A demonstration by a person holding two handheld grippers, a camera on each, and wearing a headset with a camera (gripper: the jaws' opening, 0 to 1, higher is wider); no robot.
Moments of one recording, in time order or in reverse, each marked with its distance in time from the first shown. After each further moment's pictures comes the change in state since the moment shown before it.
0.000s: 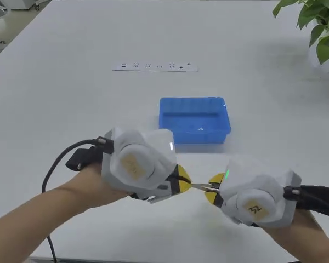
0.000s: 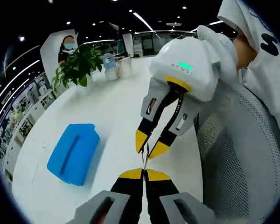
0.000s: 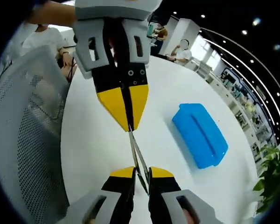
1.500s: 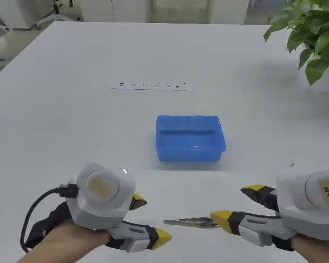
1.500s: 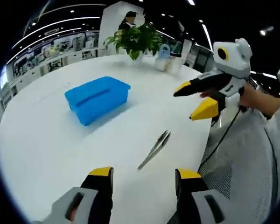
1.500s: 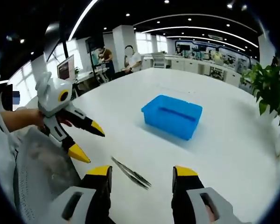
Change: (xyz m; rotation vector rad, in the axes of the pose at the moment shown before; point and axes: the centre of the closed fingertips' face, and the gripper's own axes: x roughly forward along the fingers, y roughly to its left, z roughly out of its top) left arm -0.038 -0.008 -0.041 -0.639 -0.071 0.206; right arm -0.074 -0.024 0.002 0.679 -0.210 -0.056
